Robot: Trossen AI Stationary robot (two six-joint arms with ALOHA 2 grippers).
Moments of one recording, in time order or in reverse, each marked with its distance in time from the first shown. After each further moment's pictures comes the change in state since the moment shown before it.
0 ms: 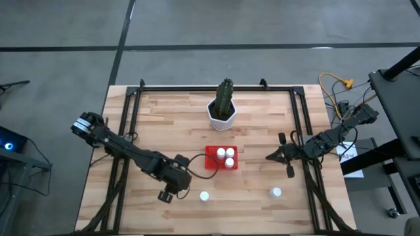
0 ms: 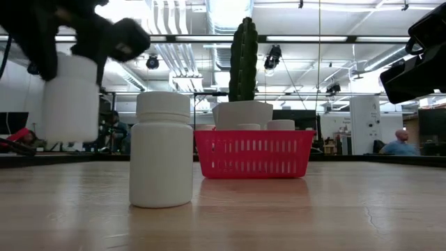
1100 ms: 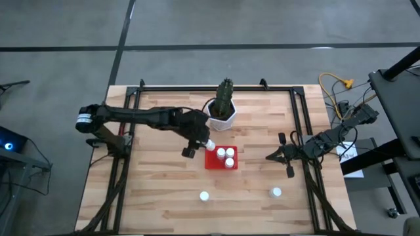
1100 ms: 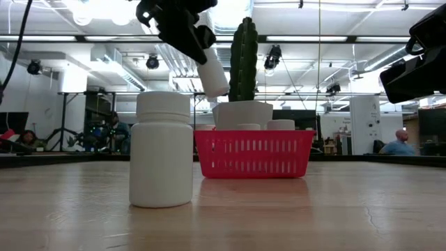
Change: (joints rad) left arm 0.520 -0.003 0.172 0.100 0.132 0.450; right arm 0.000 0.001 0.000 -0.010 -0.001 -0.030
